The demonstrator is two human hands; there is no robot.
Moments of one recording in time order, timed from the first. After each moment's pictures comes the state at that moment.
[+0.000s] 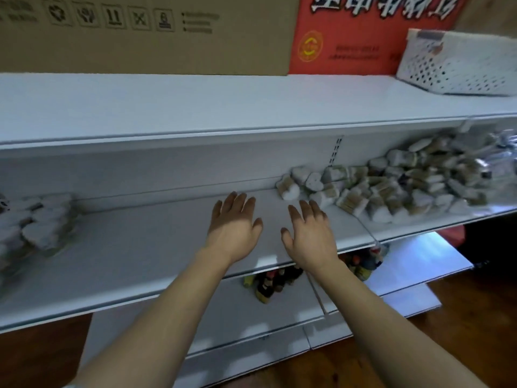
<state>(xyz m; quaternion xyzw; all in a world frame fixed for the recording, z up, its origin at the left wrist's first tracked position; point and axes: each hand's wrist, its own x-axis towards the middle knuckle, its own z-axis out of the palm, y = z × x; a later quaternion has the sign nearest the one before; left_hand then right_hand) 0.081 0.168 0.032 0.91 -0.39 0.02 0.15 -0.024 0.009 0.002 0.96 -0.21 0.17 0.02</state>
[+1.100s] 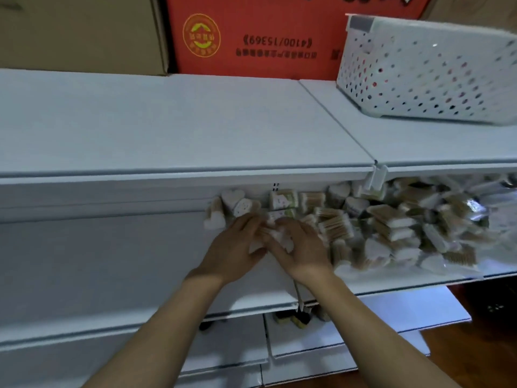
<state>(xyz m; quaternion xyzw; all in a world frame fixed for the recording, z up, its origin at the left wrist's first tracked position) 0.055 -0.088 -0.006 0.86 -0.42 -0.01 0.28 -0.036 -0.253 -0.009 0.94 -0.07 0.21 -0.27</state>
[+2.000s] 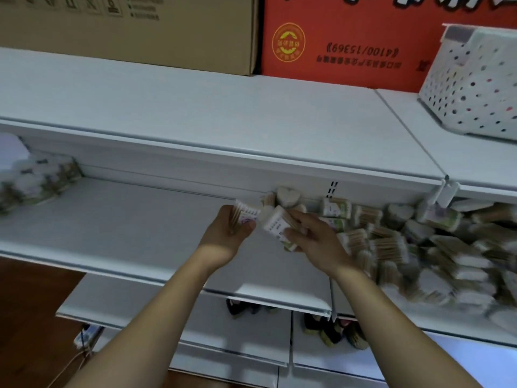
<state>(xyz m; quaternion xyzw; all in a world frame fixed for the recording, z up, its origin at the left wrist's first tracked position) 0.043 0.000 0.016 0.83 -0.07 -0.07 0.55 0.002 -0.224 0.016 0.83 0.00 0.01 -0.55</state>
